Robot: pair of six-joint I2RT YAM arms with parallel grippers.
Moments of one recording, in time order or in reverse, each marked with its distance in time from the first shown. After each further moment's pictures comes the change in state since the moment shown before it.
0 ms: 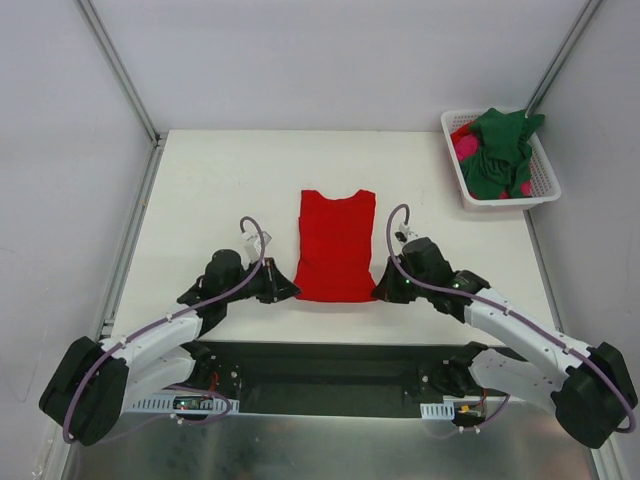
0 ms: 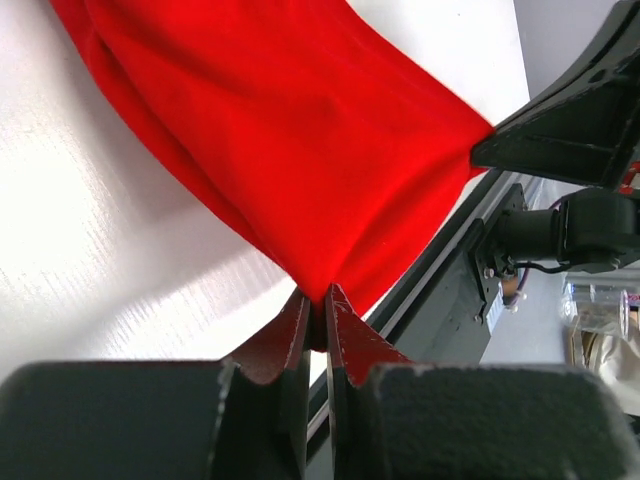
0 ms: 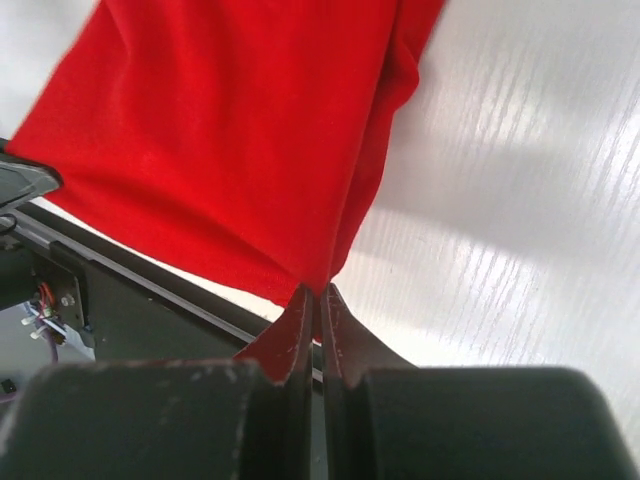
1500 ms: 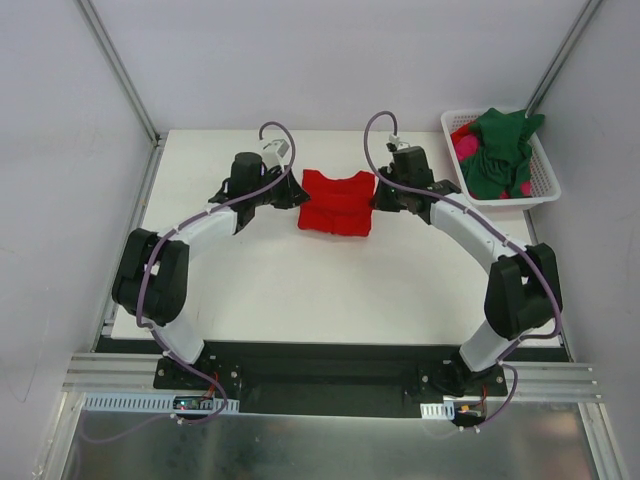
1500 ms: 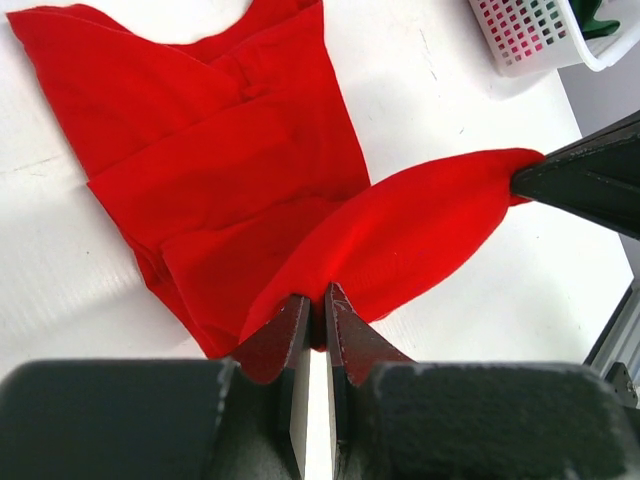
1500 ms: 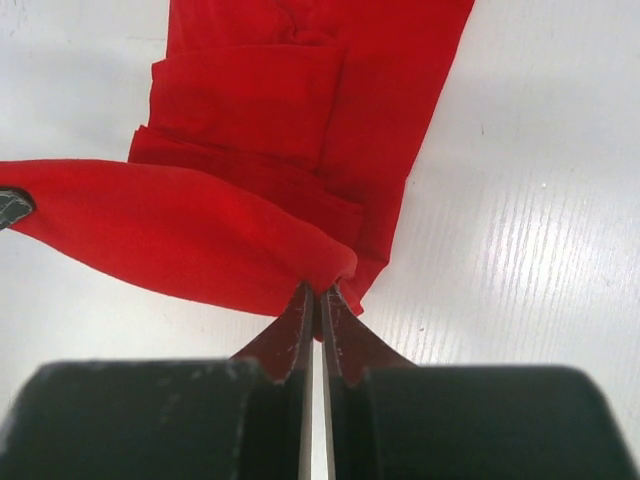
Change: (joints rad) left arm 0.174 0.697 0.835 -0.127 -0.024 0.284; right arm -0.251 0.639 0.718 0.021 0.078 -0.294
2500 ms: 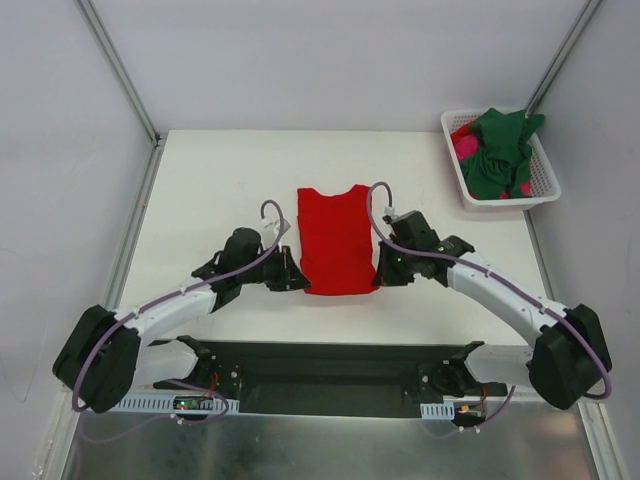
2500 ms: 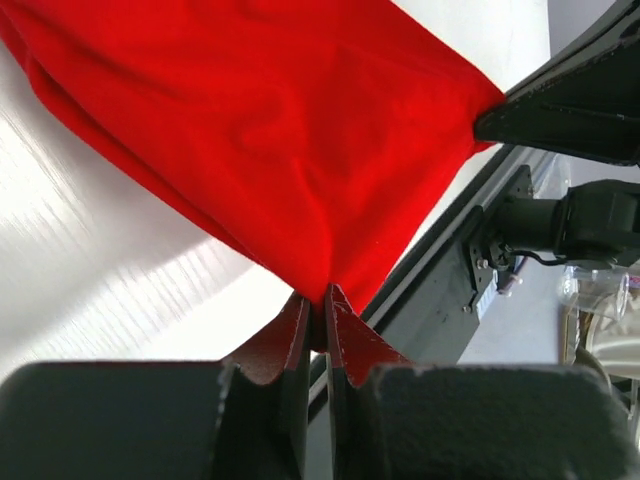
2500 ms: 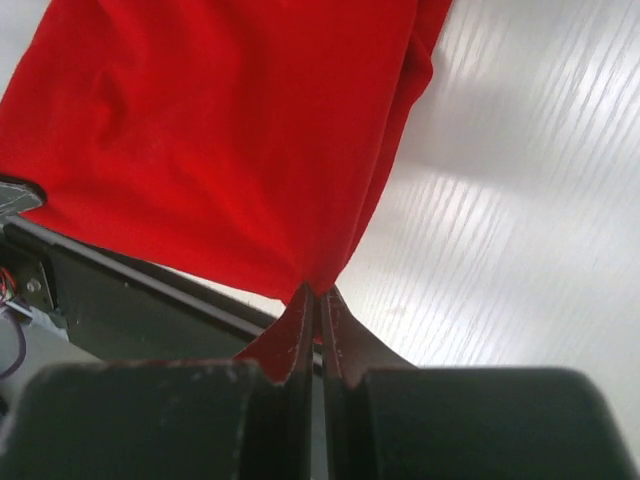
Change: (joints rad) left arm -0.225 -0.499 -0.578 -0.081 0.048 -0.240; right arm 0.182 -0.377 -0.423 -0.230 -0.119 0.132
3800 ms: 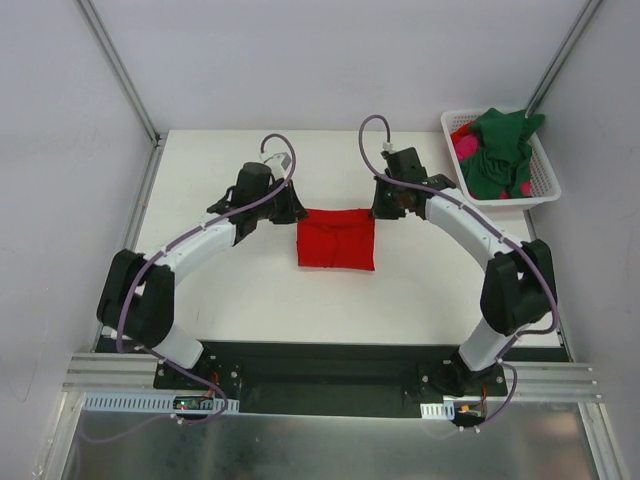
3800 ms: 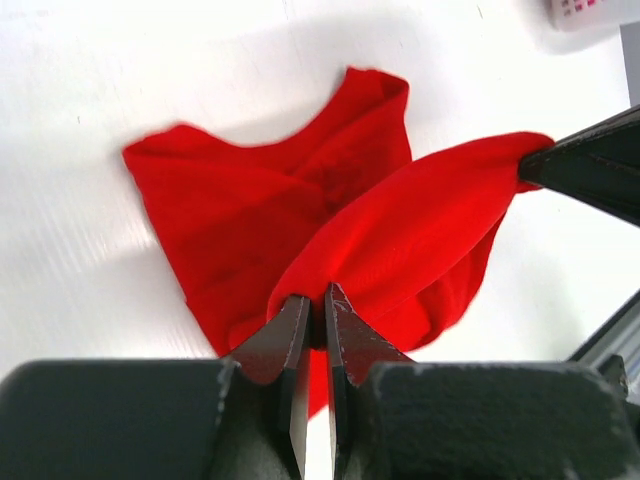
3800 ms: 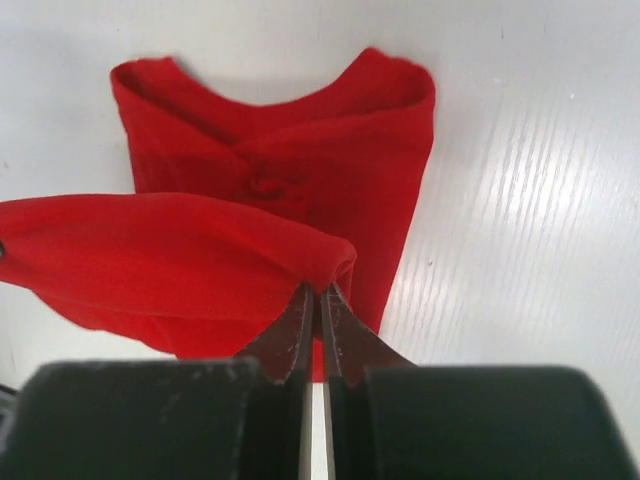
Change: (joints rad) left arm 0.124 0.317 0.513 -0.181 -0.235 0.186; right arm -0.150 0.389 0.488 0.014 0.109 -0.101
